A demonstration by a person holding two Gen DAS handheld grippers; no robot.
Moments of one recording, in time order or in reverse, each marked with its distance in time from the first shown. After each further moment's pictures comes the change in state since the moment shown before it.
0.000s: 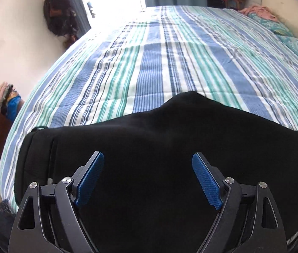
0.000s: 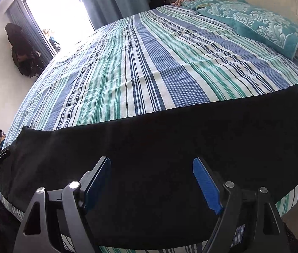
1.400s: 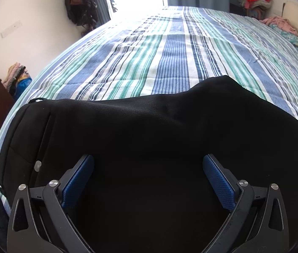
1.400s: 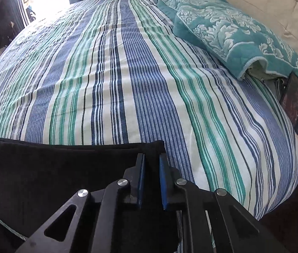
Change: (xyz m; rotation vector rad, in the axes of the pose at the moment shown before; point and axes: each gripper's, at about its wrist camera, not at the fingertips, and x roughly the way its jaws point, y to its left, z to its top) left arm 0.031 0.009 -0.017 -0.095 -0.033 0.053; right arm -0.009 -0.200 0.113 -0.163 0.120 -0.273
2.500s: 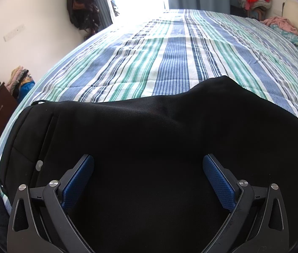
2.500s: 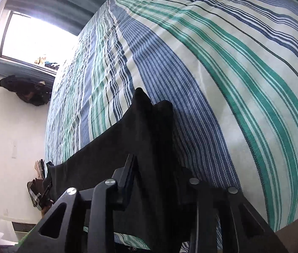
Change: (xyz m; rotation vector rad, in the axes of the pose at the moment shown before) left arm -0.002 -0.002 -0.003 0.006 -0.027 0.025; right arm 0.041 -0.063 -0.051 0.460 0.157 0.605
